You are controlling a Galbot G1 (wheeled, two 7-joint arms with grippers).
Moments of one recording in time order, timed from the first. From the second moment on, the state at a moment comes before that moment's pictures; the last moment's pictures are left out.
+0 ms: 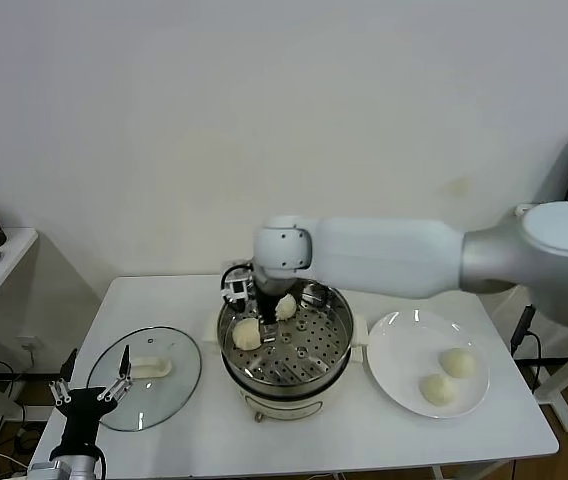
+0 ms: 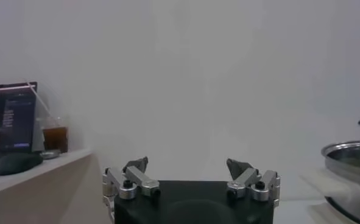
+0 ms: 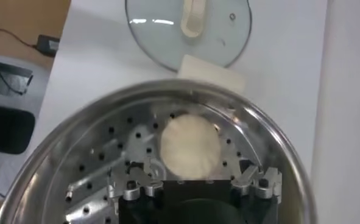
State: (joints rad) left arm 1.68 -1.33 -0.75 -2.03 -0.23 -0.20 -0.06; right arm 0.61 1.25 -1.36 1.46 0.60 -0.71 -0.85
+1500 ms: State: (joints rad) left arm 1.72 -1.34 -0.75 -2.02 -0.17 -0.20 -0.06; right arm -0.12 0.45 -0.78 1.54 -0.13 -0.25 -1.14
